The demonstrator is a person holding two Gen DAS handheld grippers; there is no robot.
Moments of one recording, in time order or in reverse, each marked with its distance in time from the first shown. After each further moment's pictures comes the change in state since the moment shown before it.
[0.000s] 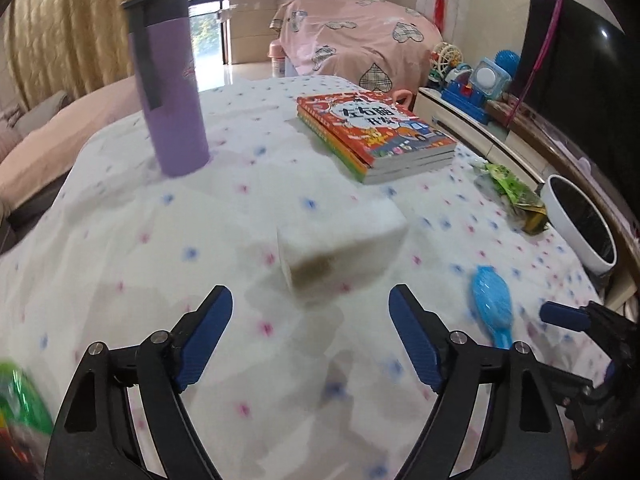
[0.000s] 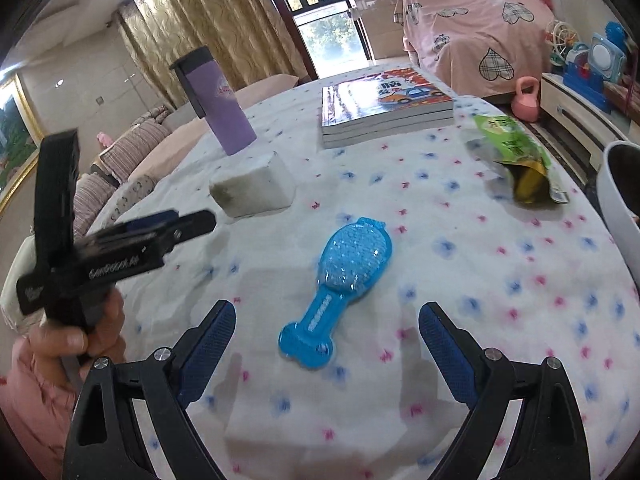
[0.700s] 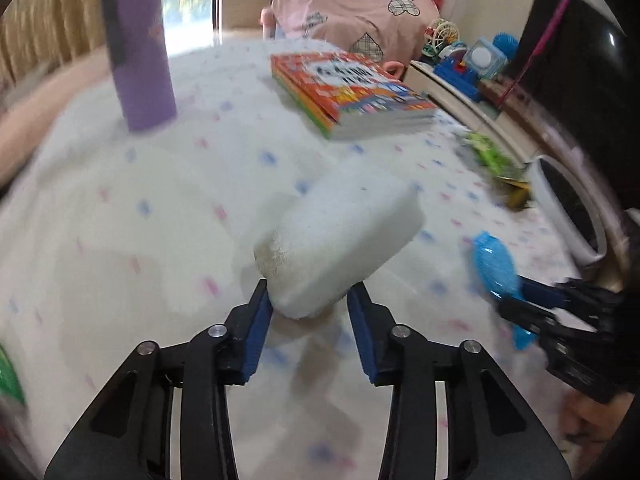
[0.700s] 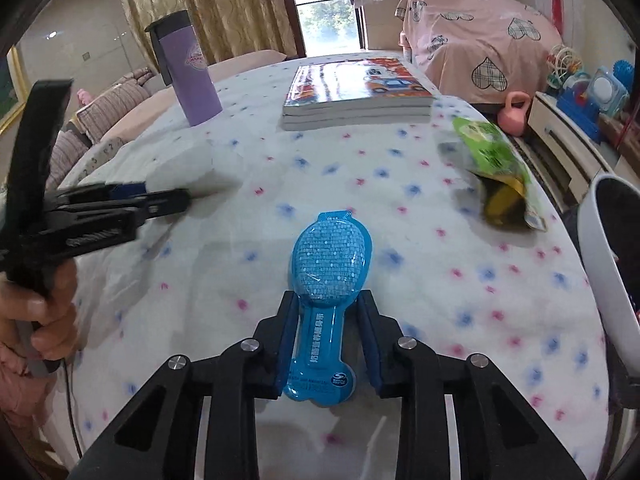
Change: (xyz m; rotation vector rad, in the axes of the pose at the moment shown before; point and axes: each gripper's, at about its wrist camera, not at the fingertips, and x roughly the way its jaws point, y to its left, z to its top) left arm -0.001 -0.026 -0.021 -0.089 0.150 -0.100; right arm 0.009 -0.027 0.004 -0.113 0.073 -0.120
